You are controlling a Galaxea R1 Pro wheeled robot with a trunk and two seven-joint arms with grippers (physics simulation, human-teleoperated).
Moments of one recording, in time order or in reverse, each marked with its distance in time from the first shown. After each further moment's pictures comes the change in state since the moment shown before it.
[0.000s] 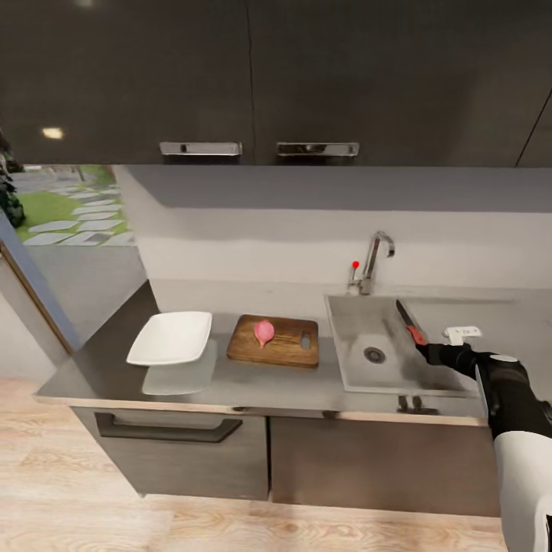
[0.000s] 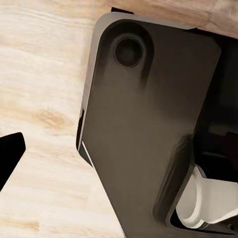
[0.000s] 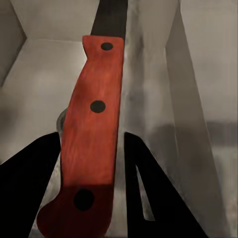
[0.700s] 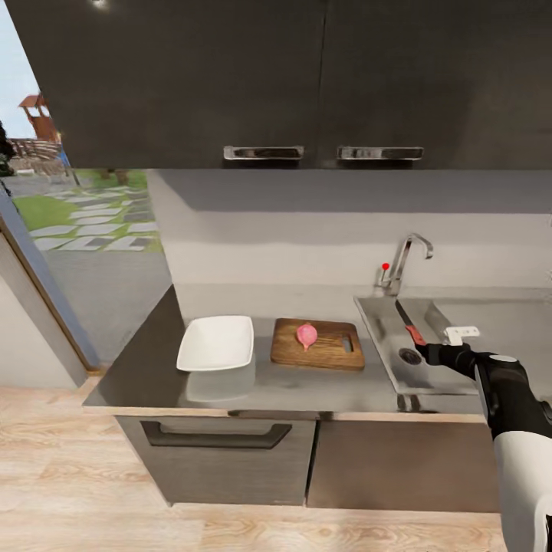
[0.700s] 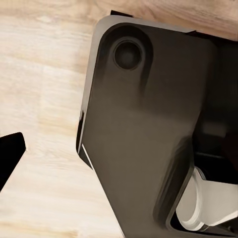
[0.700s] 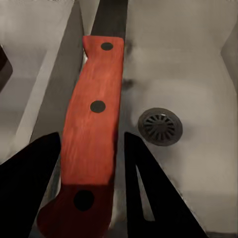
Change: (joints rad) left arm 0.000 0.000 -0.002 0.002 -0.001 0.000 0.000; right arm 0.000 0.001 0.001 0.001 0.000 0.000 0.001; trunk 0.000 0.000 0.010
